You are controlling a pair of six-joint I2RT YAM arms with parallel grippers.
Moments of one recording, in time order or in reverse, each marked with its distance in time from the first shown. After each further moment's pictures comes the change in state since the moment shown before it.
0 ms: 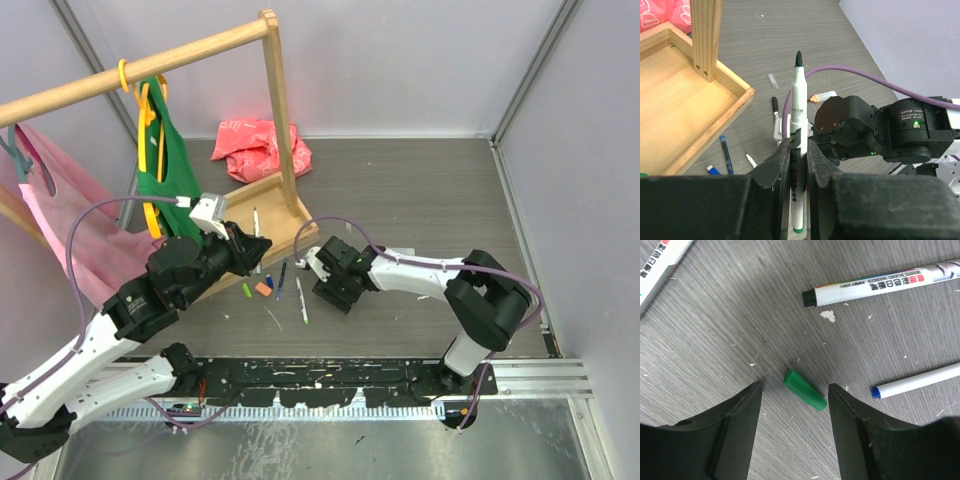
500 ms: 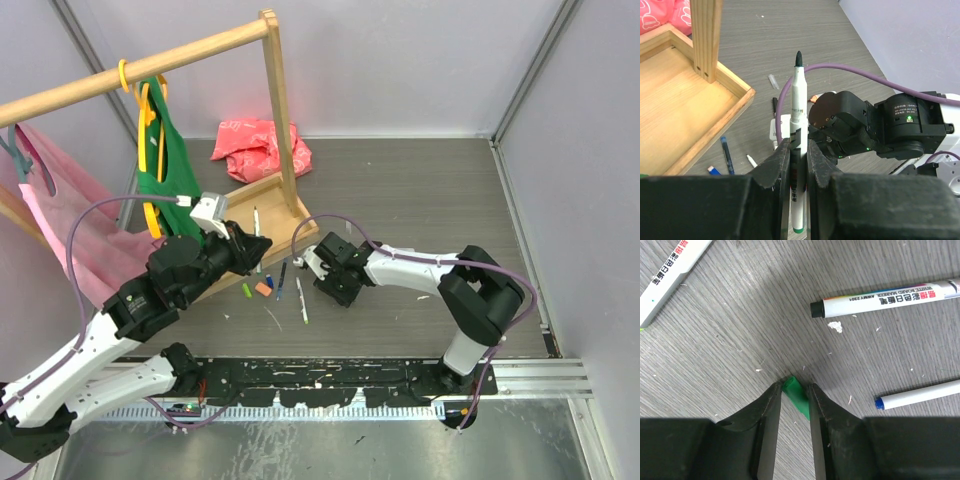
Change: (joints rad) left arm 0.000 0.006 0.005 0.000 0.000 0.006; right arm -0.023 0.045 0.045 -0.029 -0.064 -0.030
